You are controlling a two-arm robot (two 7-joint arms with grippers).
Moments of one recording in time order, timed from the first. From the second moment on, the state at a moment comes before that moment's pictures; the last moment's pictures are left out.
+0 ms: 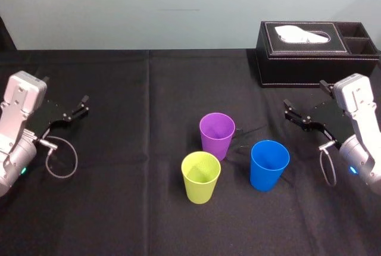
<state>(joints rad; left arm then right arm) -0.20 0.60 0.45 -1.41 -0.25 -0.12 0.03 0.20 0.60 -0.45 -1.41 0.25 -0.12 -0.03</state>
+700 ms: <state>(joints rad) -0.20 0.60 0.45 -1.41 -0.25 -0.12 0.03 0.20 0.60 -0.45 -1.41 0.25 -0.12 -0.03</state>
